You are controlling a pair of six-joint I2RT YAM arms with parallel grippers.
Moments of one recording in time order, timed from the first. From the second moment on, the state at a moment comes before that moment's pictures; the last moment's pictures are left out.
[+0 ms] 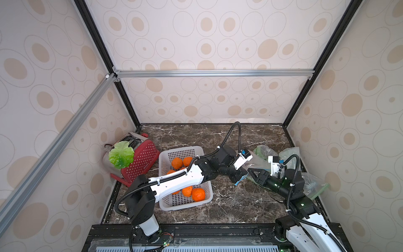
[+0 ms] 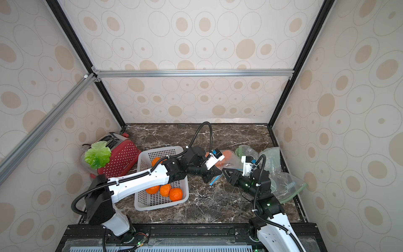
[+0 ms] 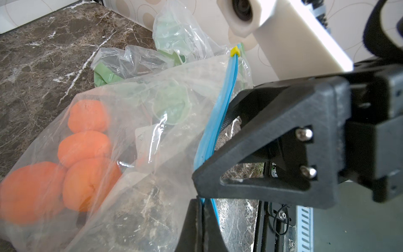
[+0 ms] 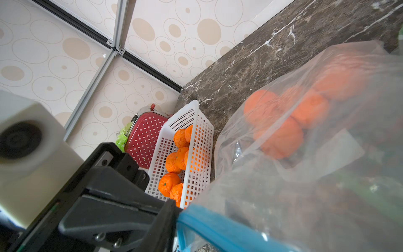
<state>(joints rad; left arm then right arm) -1.00 1.65 1.33 -0.28 0.31 -0.09 0.25 0.53 0.43 -0.20 -0.47 0.79</state>
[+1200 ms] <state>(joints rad) -1.00 1.65 1.33 -0.26 0.30 -0.08 0.25 0.46 0.37 -0.17 -0.45 0.79</state>
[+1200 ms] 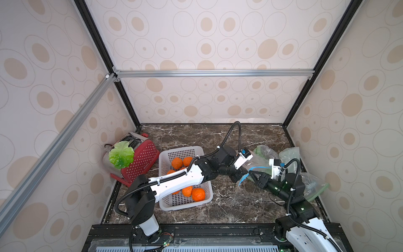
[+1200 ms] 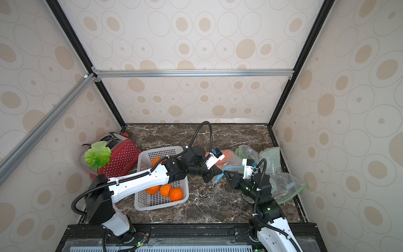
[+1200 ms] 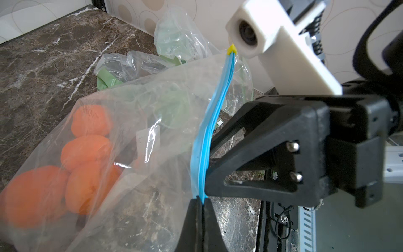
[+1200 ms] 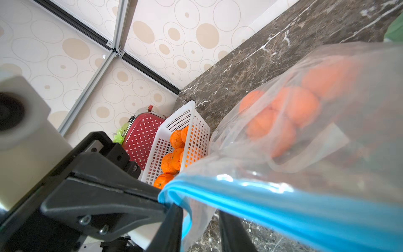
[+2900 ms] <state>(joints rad) -1.01 1.57 1.21 -0.07 0.16 -0.10 0.25 0.21 0.74 -1.01 -0.35 0.90</state>
